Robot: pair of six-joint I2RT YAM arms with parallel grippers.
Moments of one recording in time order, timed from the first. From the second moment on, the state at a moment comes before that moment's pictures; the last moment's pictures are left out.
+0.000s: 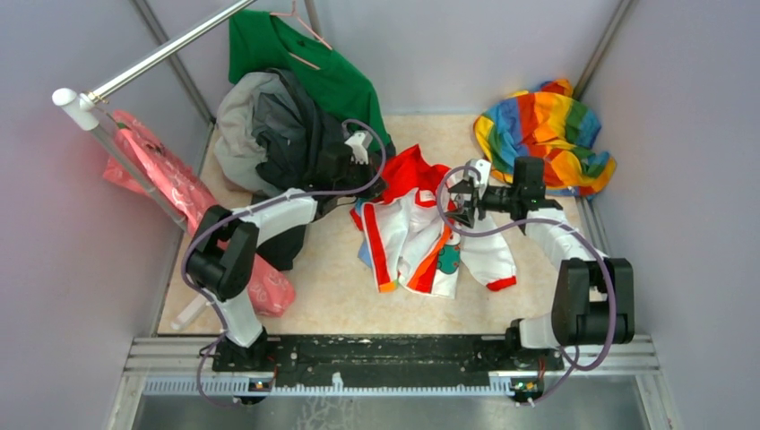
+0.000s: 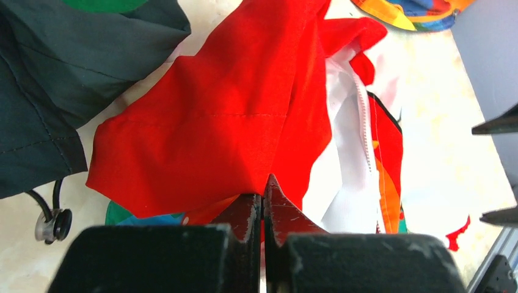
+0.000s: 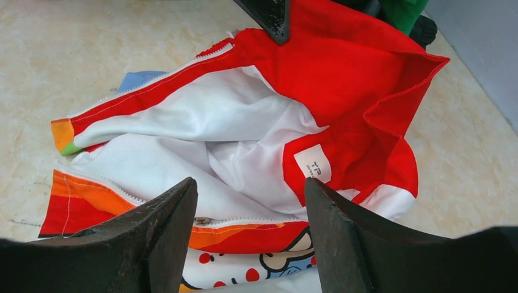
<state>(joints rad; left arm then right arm) -0.56 1.80 1.15 0.19 0.20 -0.45 0.03 1.38 0.82 -0.09 -1.14 -0.78</state>
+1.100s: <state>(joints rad) -0.61 1.45 1.03 0.12 0.27 -0.01 0.22 1.61 1.30 -0.26 -0.90 -0.75</state>
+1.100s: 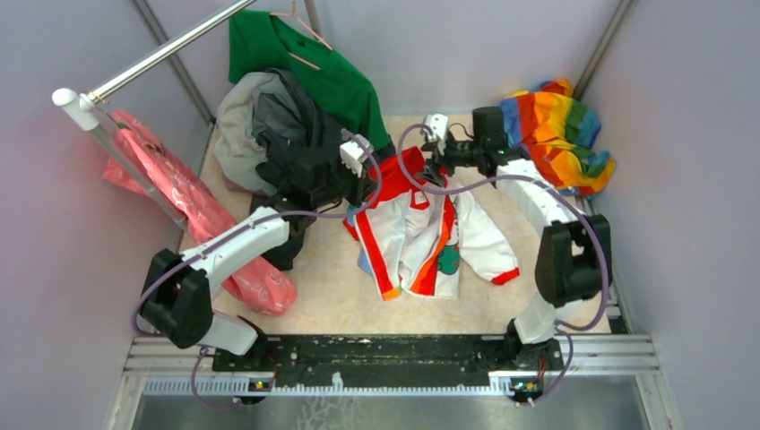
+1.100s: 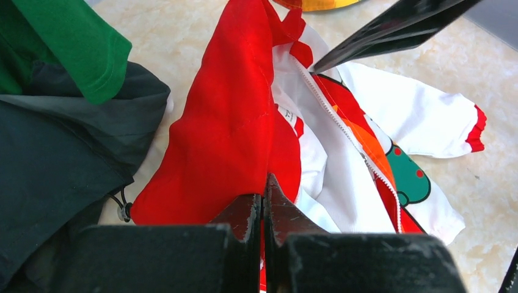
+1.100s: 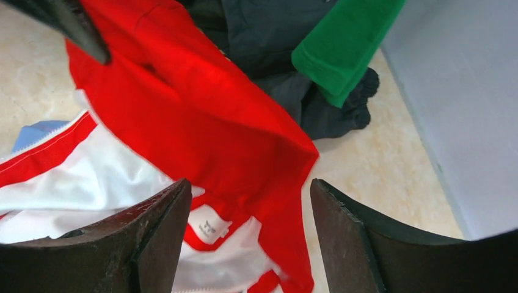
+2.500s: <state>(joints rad) -0.59 1.03 0.62 0.37 0.28 -0.41 0.32 1.54 1.40 -0.21 -0.93 -0.43</state>
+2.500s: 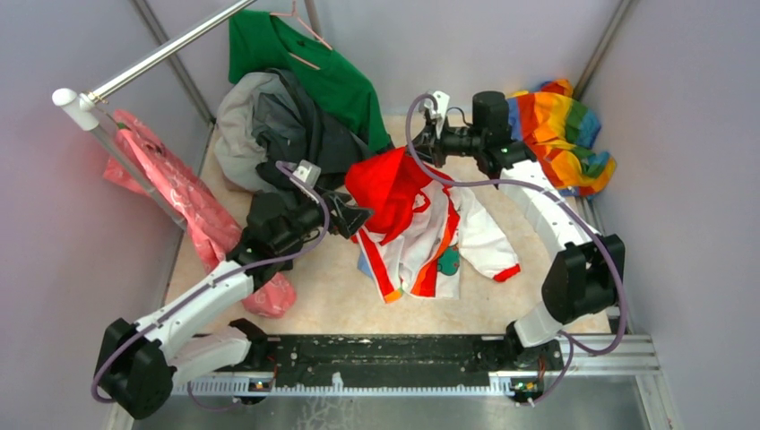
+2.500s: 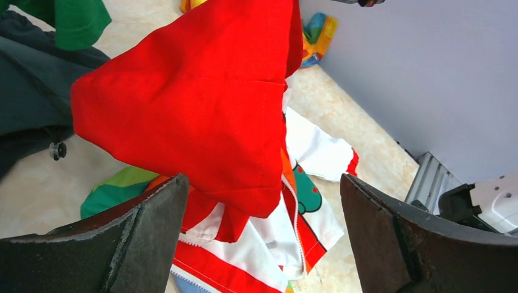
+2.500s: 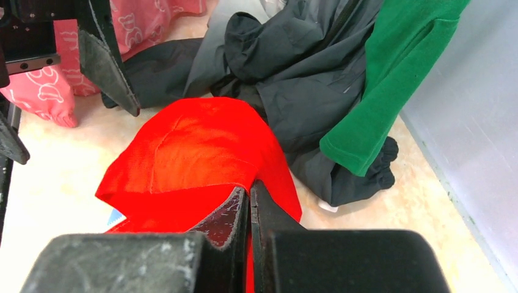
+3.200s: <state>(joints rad) -0.57 1.27 0.59 0.45 0.40 -0.59 0.32 1.53 1.37 -0.16 -0.93 -0.34</state>
